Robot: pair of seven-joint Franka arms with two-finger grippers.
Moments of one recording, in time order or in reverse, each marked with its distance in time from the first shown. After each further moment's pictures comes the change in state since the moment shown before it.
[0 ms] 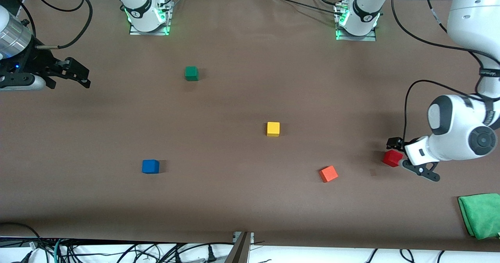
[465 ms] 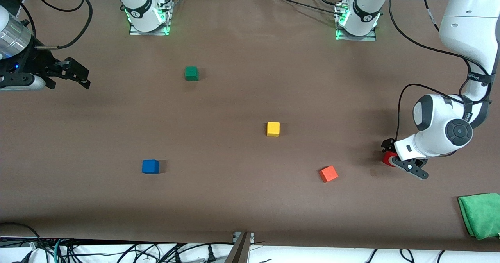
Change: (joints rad) left arm 0.006 0.011 0.000 -0.115 0.077 0.225 0.011; right arm 0.000 0.000 0.000 0.000 0.000 0.006 0.001
